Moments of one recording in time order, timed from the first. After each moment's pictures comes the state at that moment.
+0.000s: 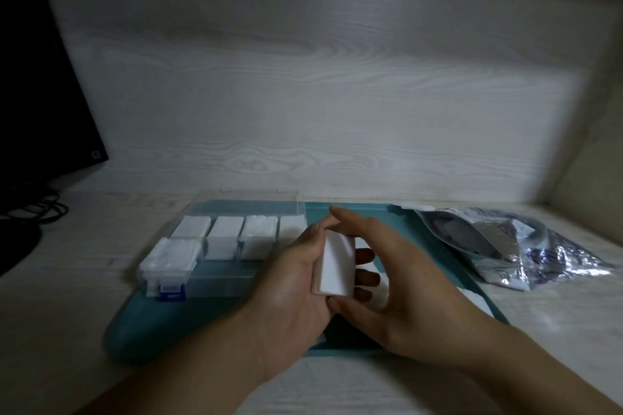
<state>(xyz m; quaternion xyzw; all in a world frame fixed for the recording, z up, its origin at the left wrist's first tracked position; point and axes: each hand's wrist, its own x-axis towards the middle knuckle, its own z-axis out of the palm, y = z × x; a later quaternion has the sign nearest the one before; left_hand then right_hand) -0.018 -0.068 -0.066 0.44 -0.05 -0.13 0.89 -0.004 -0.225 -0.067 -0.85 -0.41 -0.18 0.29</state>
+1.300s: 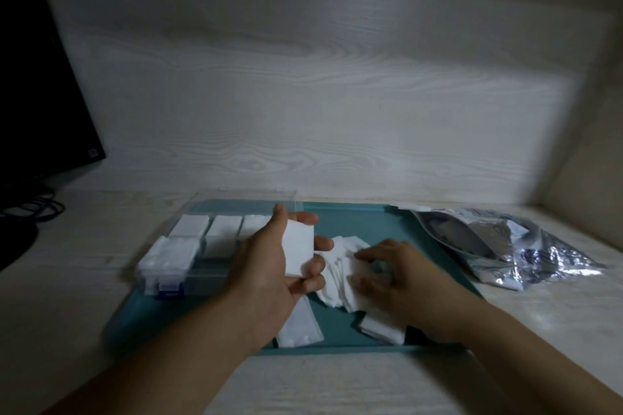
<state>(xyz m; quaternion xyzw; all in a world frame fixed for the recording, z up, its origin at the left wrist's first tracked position) -0.008 -0.054 -0.059 0.47 0.05 -0.02 0.88 0.031 -0.241 -0.082 -0.96 -0.20 -0.05 0.21</state>
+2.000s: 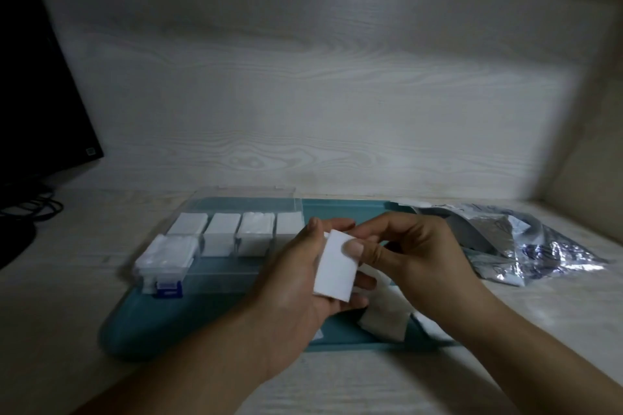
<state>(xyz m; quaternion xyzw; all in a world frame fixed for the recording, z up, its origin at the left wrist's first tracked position) -0.017 -0.073 -0.068 0.50 -0.01 -0.11 0.86 0.000 -0.220 -0.051 -0.75 -0.24 -0.10 0.61</state>
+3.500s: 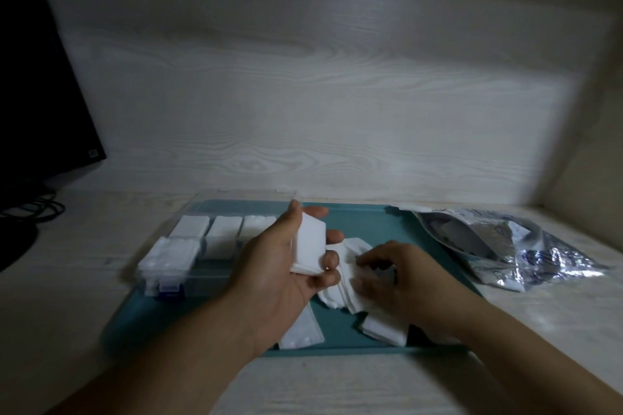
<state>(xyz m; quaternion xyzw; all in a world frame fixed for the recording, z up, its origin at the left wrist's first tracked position) -0.010 -0.055 -0.055 0.44 0.01 -0.06 0.90 0.029 -0.238 -0.079 -0.95 -0.18 -0.05 0.25</state>
